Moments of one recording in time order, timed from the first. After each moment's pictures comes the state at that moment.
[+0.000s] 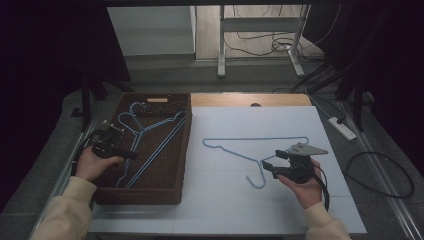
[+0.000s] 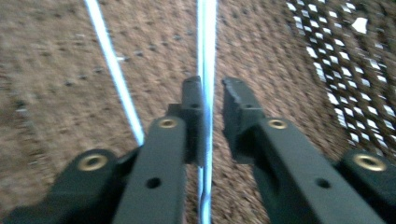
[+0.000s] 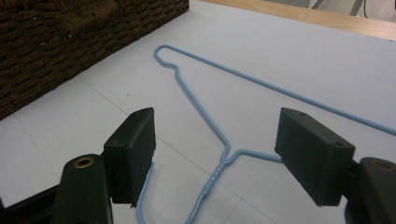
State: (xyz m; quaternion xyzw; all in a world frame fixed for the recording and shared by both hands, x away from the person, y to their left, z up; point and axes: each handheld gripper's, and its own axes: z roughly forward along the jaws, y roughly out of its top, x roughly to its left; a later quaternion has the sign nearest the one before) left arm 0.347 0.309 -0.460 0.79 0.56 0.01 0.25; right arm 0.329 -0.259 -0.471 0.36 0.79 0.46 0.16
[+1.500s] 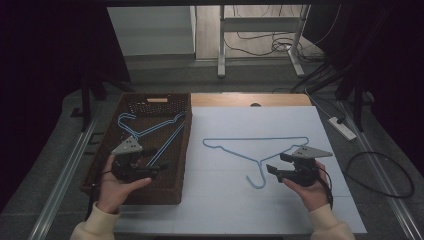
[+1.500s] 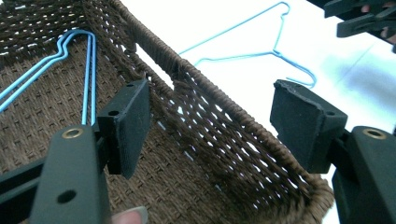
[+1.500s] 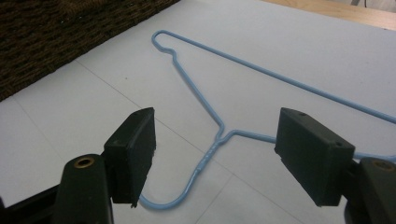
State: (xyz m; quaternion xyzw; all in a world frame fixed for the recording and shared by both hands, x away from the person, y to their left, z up) left arm 0.263 0.212 -0.425 0.78 0.41 0.12 0.45; right arm 0.320 -0.271 -0.469 0.37 0.80 0.45 0.16
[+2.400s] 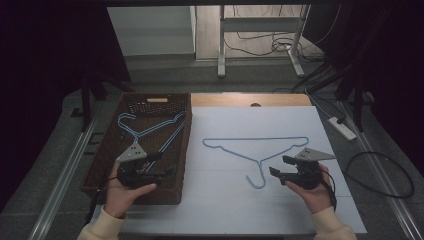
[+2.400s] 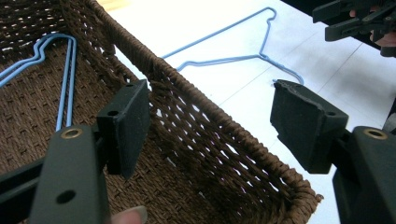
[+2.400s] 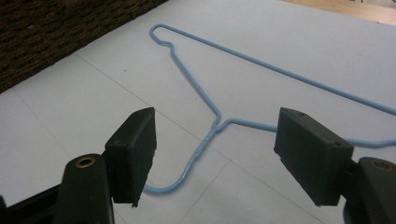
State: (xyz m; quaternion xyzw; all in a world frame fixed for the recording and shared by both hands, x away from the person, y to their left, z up) left arm 0.254 0.203 -0.433 0.78 0.39 0.12 0.47; right arm 0.314 -0.277 -0.470 0.37 0.80 0.44 0.17
